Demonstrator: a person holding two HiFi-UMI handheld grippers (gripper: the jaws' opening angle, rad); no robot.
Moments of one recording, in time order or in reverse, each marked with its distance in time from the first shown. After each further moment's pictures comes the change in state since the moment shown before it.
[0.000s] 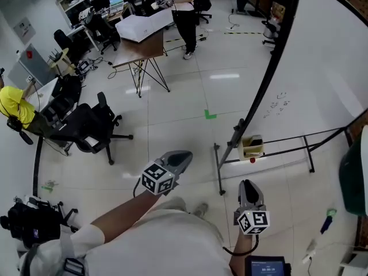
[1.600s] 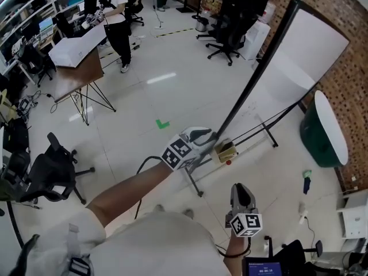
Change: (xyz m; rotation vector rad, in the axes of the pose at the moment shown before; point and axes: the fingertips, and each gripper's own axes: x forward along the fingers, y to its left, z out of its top) left arm 0.166 -0.035 0.117 0.328 -0.050 -0.570; right arm 0.001 0.015 0.039 -0.005 -0.063 -0.416
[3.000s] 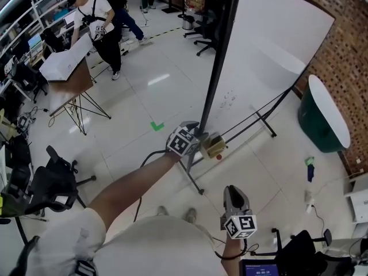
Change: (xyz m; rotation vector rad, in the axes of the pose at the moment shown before) left arm 0.095 0.033 -0.091 -0.043 0.295 0.105; right arm -0.028 -0.019 -0.026 0.066 0.000 -0.009
